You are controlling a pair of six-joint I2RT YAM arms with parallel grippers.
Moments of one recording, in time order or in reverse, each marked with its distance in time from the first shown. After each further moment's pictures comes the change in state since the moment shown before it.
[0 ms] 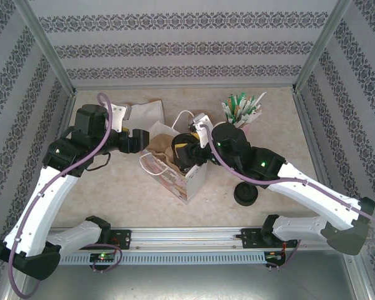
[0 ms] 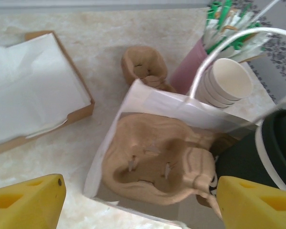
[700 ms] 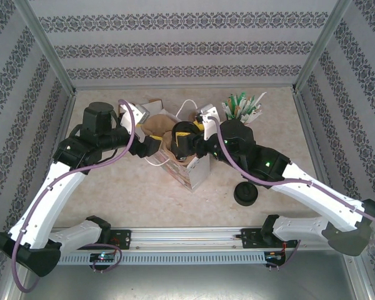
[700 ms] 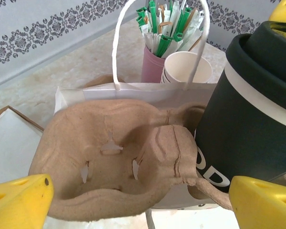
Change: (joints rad) left arm -0.020 0.035 -0.068 0.183 0.160 0.365; right arm 0.000 -0.012 0.029 0.080 0.079 0.040
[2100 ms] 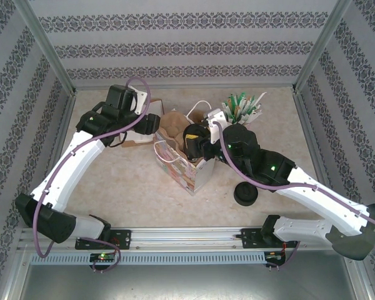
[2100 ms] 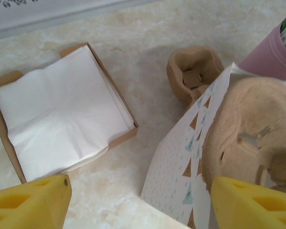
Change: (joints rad) left arm -0.003 0.301 0.206 -0.129 -0.369 -0.259; right arm -0.006 -0.059 -0.056 -0.071 0.101 -0.039
